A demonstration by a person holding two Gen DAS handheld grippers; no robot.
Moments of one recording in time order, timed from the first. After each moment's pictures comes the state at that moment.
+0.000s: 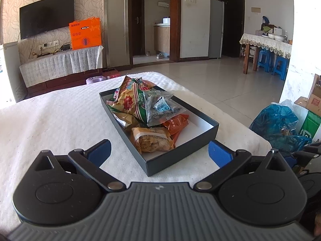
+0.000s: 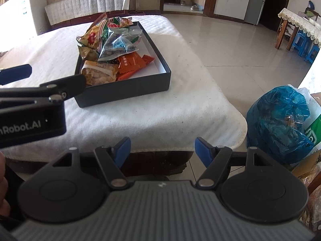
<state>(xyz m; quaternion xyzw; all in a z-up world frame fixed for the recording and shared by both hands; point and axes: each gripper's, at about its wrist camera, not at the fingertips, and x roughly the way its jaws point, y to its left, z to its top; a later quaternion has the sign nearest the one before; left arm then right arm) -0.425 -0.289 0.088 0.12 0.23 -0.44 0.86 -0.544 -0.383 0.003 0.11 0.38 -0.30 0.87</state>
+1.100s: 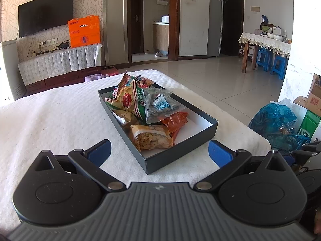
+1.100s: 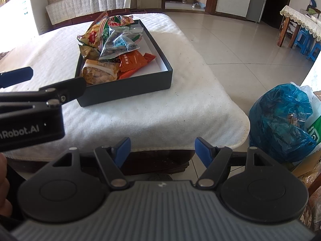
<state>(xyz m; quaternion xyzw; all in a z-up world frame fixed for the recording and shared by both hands) -0.424 -0.287 0.086 0.12 0.24 -0.44 0.86 -0.544 -0.385 0.002 0.11 0.39 -0.30 0.86</state>
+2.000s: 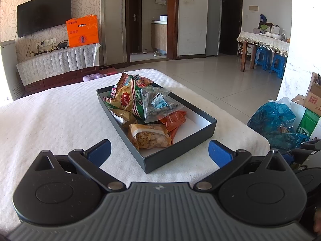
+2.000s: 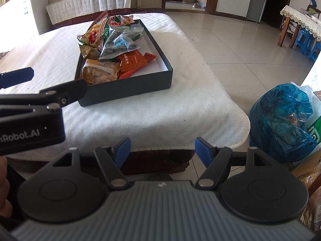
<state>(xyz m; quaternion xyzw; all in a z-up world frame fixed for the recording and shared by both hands) -0.425 -0.288 0.085 0.12 0.24 -0.44 0.86 -0.544 -0.385 0.001 0.11 0.39 -0.30 0.86</state>
